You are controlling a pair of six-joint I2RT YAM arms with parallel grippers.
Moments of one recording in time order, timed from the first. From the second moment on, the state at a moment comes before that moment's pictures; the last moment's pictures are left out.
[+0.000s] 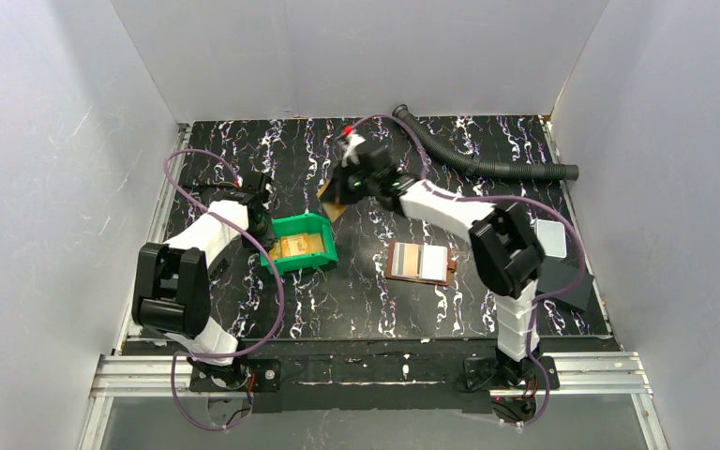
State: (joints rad) left arm -0.19 1.58 1.02 -0.73 -0.18 -0.36; right arm 0.76 2.00 1.53 -0.04 -0.29 0.55
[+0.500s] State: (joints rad) left arm -0.12 1.54 1.12 -0.89 -0.15 -0.33; right arm 0.29 1.62 0.98 -0.20 -0.66 0.41
